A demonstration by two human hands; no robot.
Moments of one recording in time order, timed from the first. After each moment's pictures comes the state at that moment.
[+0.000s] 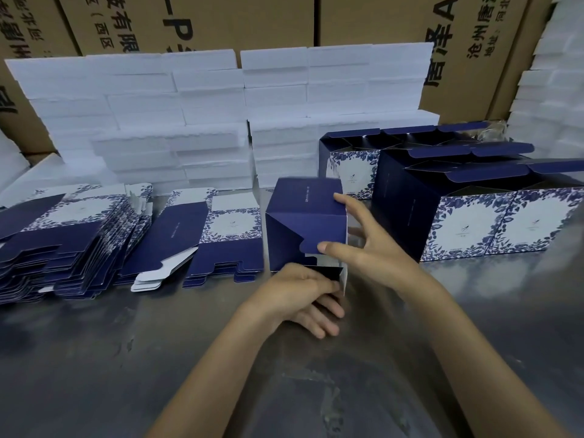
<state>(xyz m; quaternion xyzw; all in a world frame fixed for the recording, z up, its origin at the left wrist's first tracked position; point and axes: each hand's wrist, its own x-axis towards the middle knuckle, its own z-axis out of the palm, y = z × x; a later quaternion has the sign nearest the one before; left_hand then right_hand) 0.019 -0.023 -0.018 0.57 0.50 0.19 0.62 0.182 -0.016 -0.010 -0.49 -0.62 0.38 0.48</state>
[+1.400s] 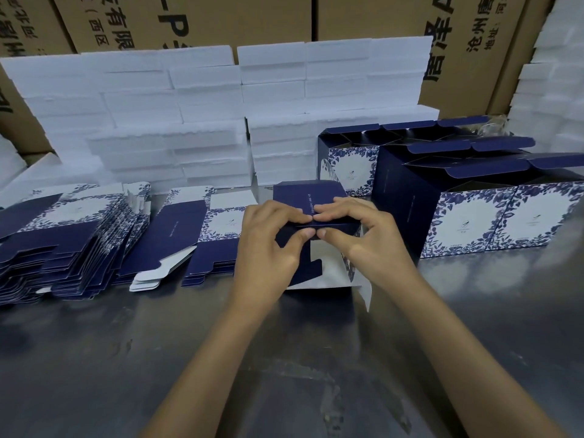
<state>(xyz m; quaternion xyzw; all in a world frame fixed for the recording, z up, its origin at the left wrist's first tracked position) 0.002 -0.012 -0.006 0.73 0.43 0.53 0.09 0.168 -0.020 -0.006 -0.45 -0.64 0.25 0.57</state>
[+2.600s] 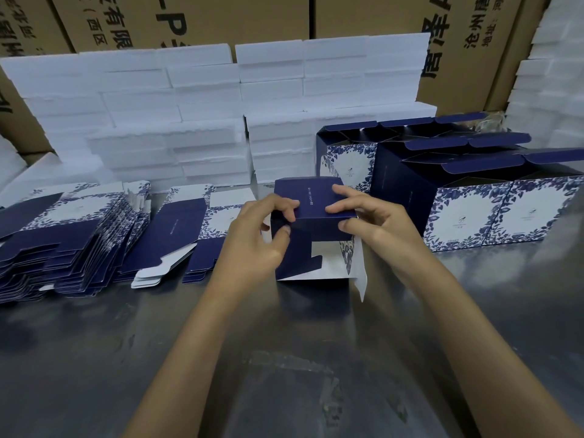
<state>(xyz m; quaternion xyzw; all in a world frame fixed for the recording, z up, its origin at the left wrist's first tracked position) -0.020 -0.009 0.003 0.75 0.40 0.48 0.19 0.195 -0.019 0.000 -0.42 -0.61 0.37 0.56</state>
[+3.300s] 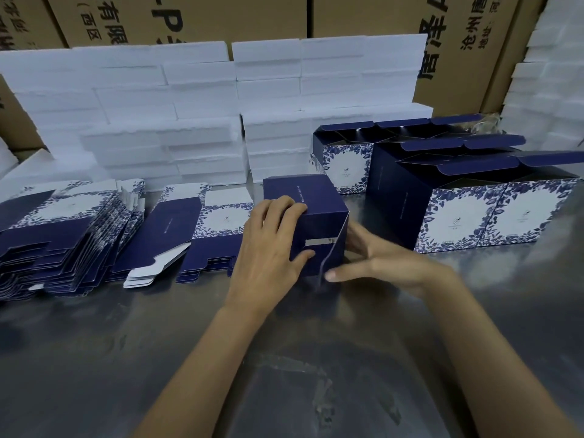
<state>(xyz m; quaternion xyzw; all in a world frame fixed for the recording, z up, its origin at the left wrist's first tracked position) 0.003 0.001 -0.031 0.80 0.43 0.40 -0.12 0.215 -0.017 -0.021 -0.43 -0.66 0.52 0.33</state>
